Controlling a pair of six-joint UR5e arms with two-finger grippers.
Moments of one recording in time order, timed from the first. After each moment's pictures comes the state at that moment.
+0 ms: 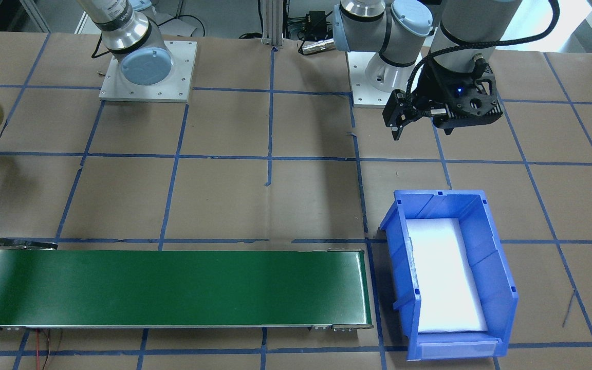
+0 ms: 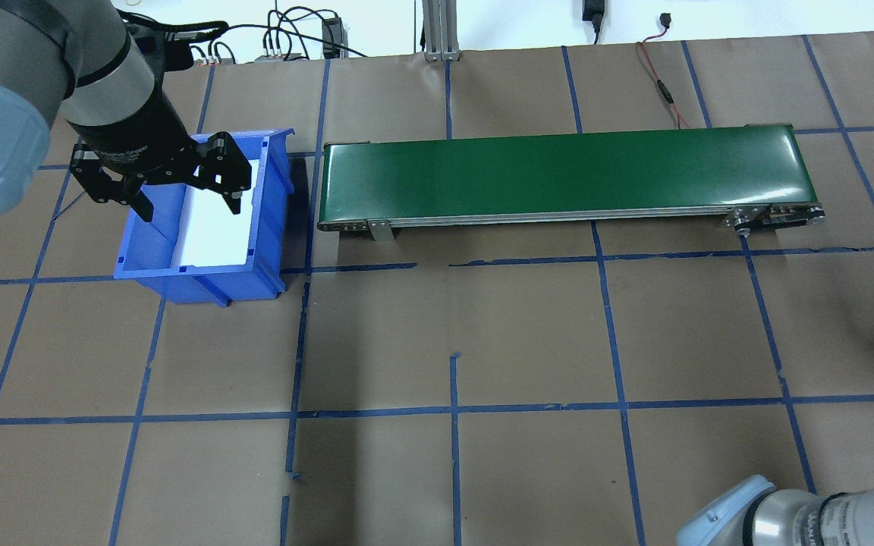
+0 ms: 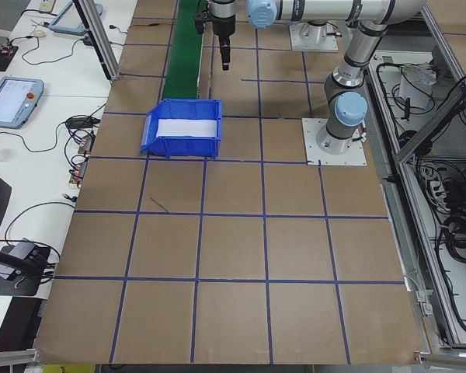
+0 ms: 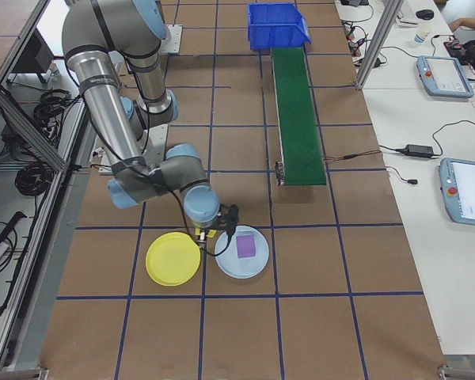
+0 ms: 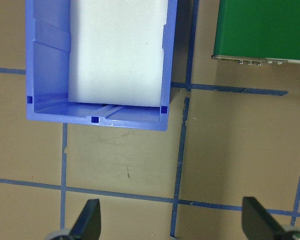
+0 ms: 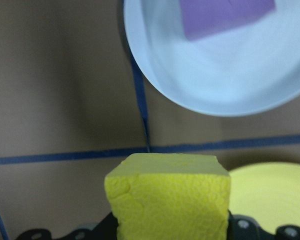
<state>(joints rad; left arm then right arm) -1.56 -1.54 -1.63 -1.56 1.65 -0.09 0.33 -1.32 1.82 -1.82 -1.53 -1.07</state>
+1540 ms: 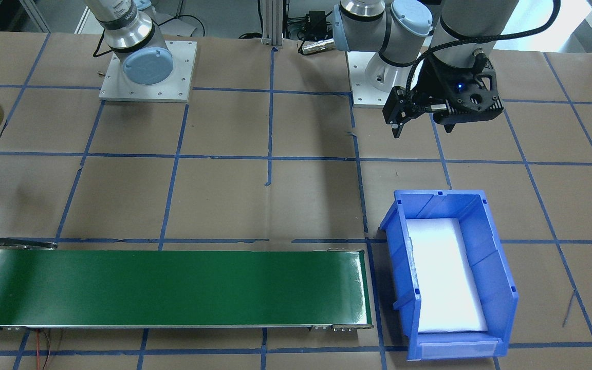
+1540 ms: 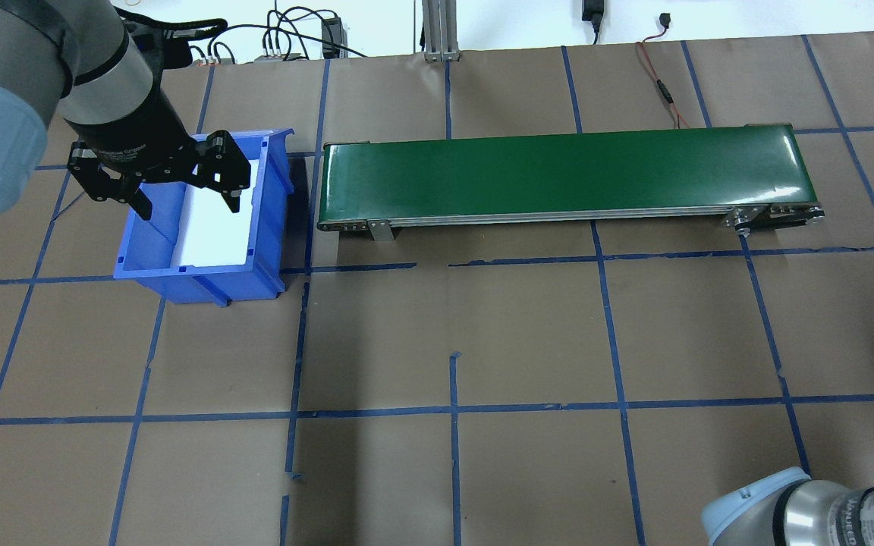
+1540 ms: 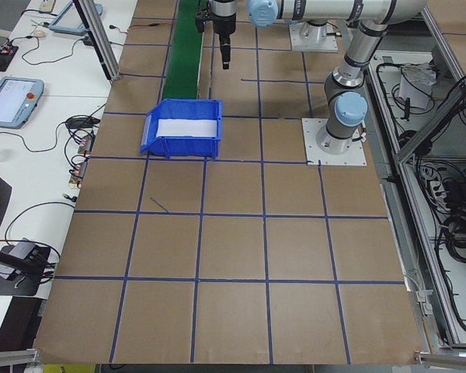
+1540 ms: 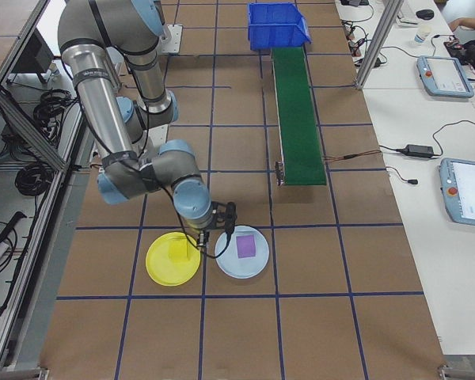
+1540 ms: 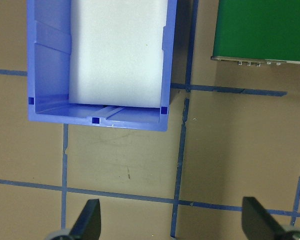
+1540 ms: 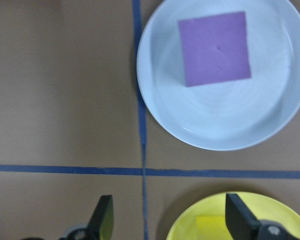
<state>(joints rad) -1.56 -1.54 -1.63 -1.56 1.65 -0.08 0.49 -1.40 1.77 -1.82 -1.49 -1.11</state>
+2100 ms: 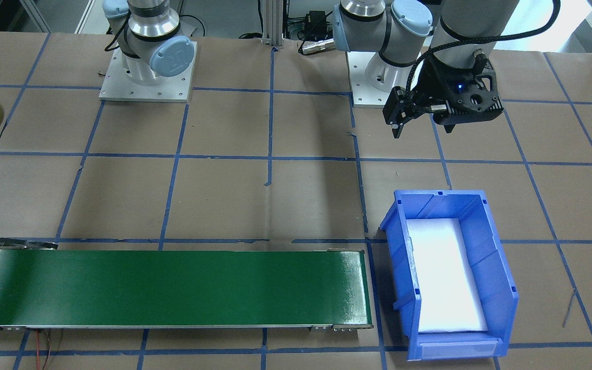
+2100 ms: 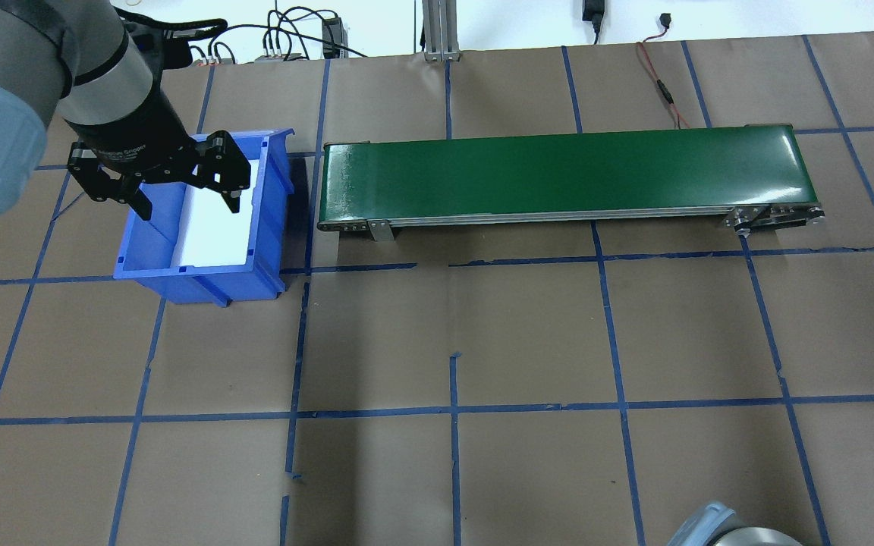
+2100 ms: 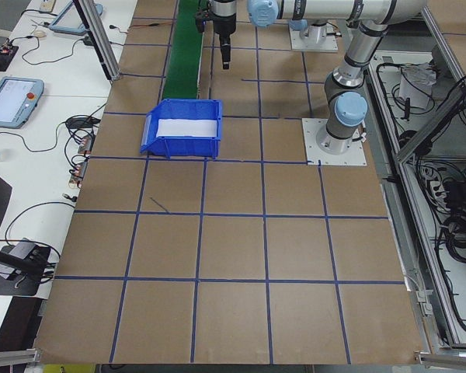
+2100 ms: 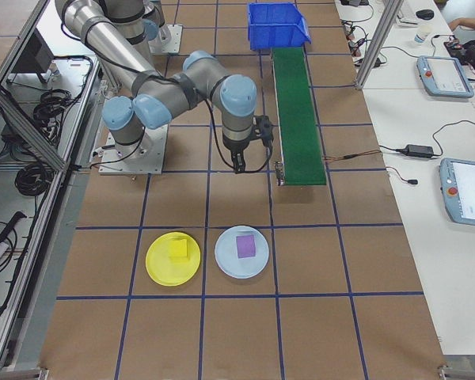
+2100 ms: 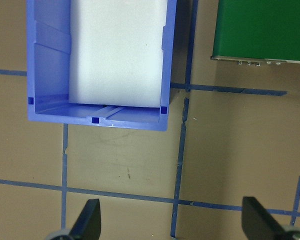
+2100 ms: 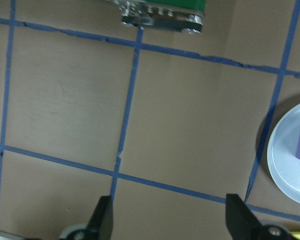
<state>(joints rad) -1.56 -1.54 -1.63 -1.56 1.65 -0.08 0.81 -1.61 1.70 -1.56 -1.49 -0.98</state>
